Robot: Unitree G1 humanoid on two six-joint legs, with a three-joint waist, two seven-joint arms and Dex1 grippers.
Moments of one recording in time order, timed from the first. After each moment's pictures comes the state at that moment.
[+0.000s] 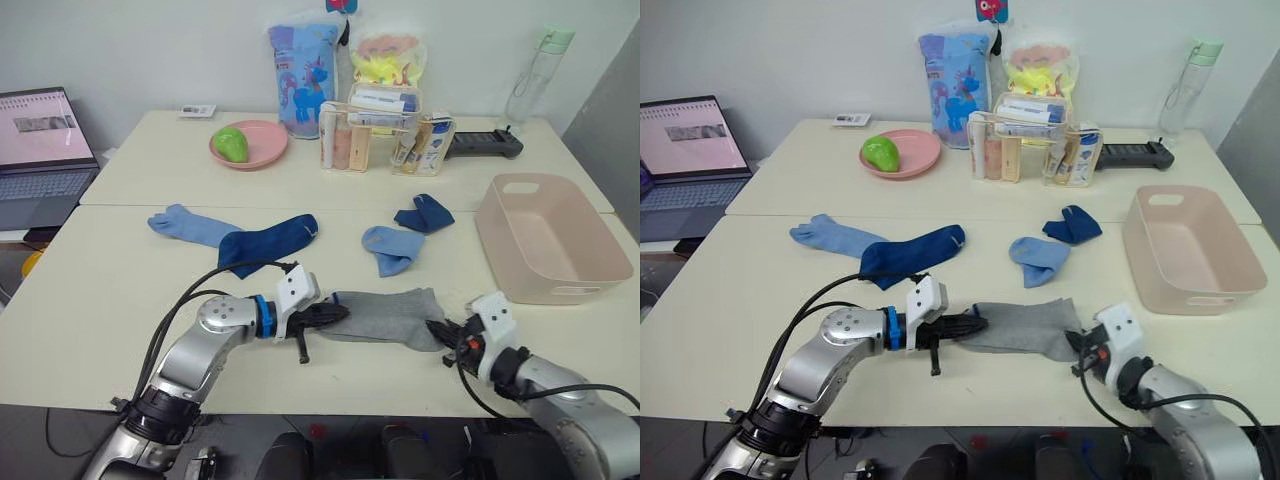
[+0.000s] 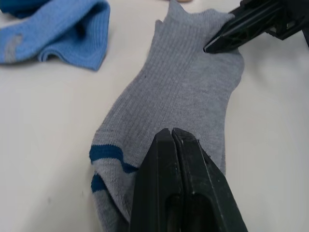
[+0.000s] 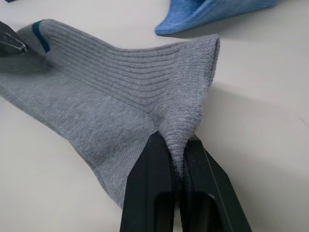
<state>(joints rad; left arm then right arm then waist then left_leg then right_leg) -0.30 0.49 -0.27 -0.16 -0.28 0.41 -0.98 0.18 -0.54 -0.11 -0.67 0.49 0.84 0.48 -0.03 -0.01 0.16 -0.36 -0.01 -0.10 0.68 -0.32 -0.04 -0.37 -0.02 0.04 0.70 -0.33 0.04</state>
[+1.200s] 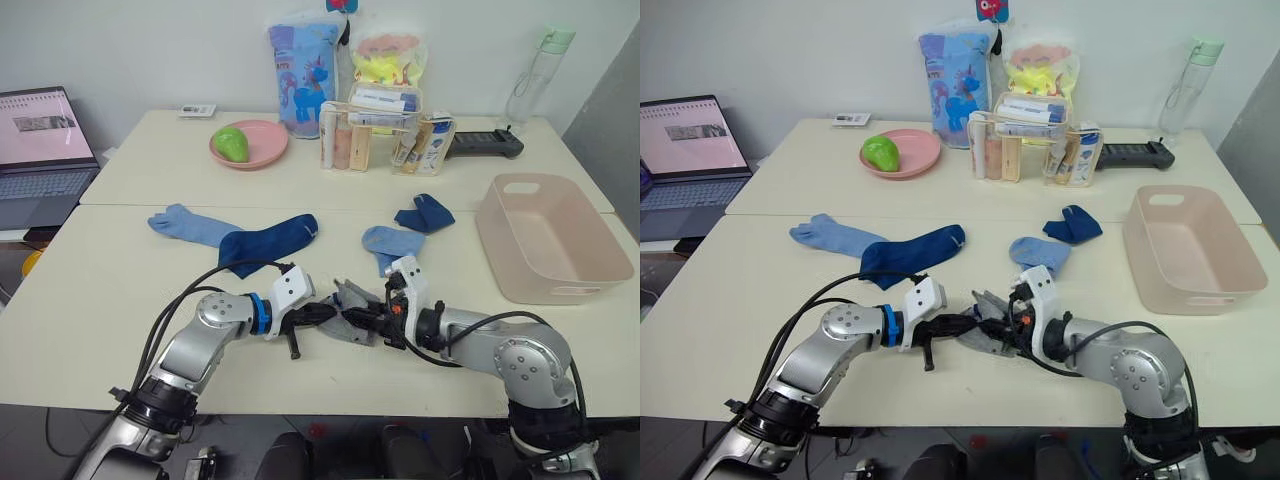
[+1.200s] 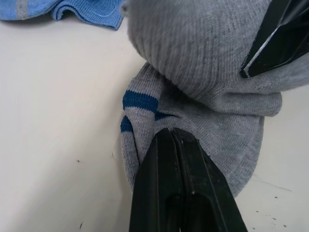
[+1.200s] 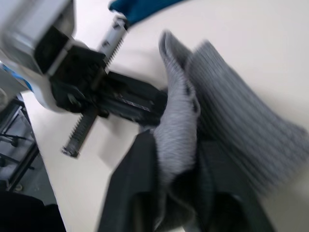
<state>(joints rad) -0.32 0.54 -0.27 -0.04 -0.20 0.38 -0.98 -0.31 -0.25 0.04 -0.50 0.86 1.30 0.19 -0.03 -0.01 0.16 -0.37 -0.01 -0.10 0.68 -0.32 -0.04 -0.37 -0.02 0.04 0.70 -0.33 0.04</state>
